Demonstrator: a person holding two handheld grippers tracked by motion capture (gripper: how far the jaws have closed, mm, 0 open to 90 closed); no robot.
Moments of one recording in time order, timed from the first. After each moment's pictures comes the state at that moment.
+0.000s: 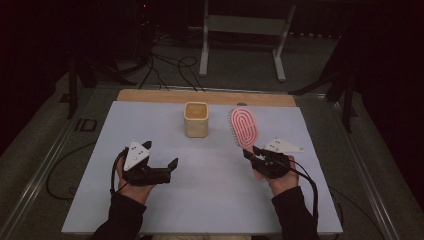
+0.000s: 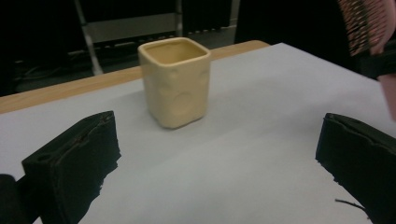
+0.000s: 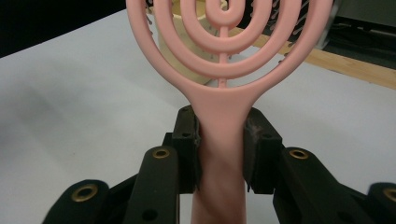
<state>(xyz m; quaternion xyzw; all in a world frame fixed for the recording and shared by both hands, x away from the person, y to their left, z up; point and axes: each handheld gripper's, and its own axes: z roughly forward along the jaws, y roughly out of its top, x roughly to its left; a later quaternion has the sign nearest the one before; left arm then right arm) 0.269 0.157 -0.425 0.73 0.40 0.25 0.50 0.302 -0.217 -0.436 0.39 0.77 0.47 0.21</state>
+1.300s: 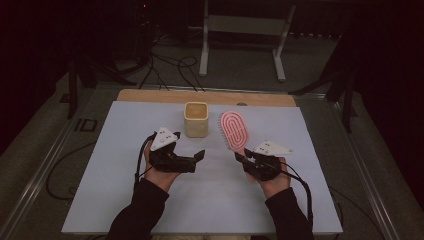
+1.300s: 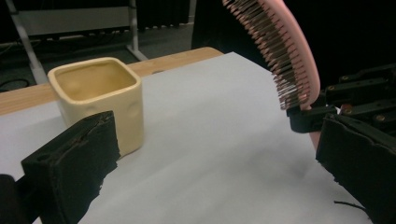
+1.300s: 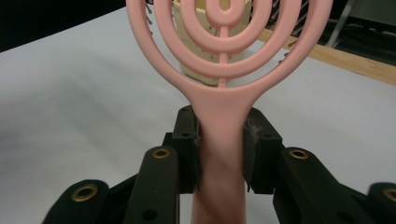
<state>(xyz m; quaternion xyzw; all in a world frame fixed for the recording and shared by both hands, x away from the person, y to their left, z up) 0.298 0.101 -0.404 0.75 0.37 0.17 0.53 0.298 -0.195 -0.441 0.37 0.78 0.46 0.20</state>
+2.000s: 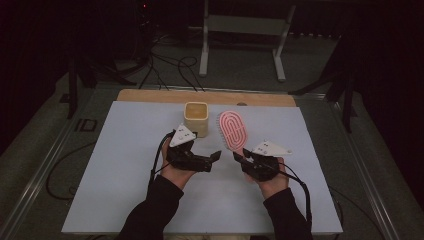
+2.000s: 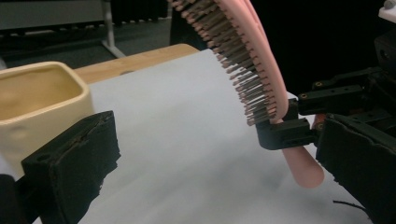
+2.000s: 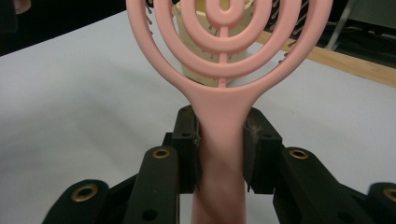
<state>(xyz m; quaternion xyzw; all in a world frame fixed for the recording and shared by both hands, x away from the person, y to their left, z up) 0.309 0.062 -0.407 0.76 0.35 0.14 0.53 0.297 -0.191 -0.442 0.37 0.77 0.47 0.21</state>
